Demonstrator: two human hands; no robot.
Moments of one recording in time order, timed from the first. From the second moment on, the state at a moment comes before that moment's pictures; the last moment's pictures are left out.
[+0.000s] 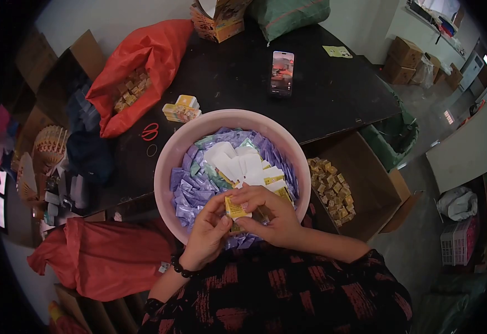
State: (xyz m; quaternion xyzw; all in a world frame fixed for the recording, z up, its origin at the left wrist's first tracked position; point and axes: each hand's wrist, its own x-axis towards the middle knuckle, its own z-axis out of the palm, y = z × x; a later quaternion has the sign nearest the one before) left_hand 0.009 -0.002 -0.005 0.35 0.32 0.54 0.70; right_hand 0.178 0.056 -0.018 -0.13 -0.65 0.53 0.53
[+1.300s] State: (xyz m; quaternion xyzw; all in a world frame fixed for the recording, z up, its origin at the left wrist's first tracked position) left_hand 0.011 -0.006 -0.006 0.39 0.36 0.48 0.70; right_hand 0.198 0.046 -0.003 -0.22 -0.53 0.69 0.44
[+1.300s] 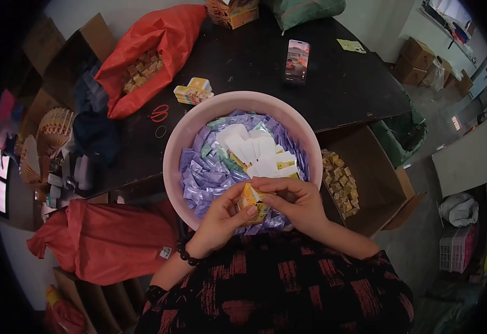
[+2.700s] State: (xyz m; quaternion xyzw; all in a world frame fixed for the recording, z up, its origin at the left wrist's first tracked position) left_hand -0.050 0.003 -0.007 0.59 0.69 0.41 -0.08; right_hand 0.247 0.062 0.000 -0.46 -0.73 0.10 0.49
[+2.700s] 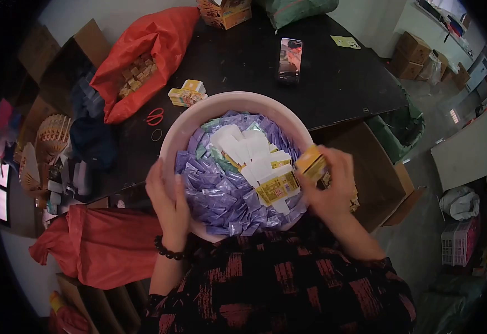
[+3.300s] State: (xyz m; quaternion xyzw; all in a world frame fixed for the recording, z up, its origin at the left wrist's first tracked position) left_hand -0.092 0.018 -0.013 0.58 0.73 0.35 0.10; right_hand 0.279 0.030 -0.043 -0.50 -0.55 0.54 0.40
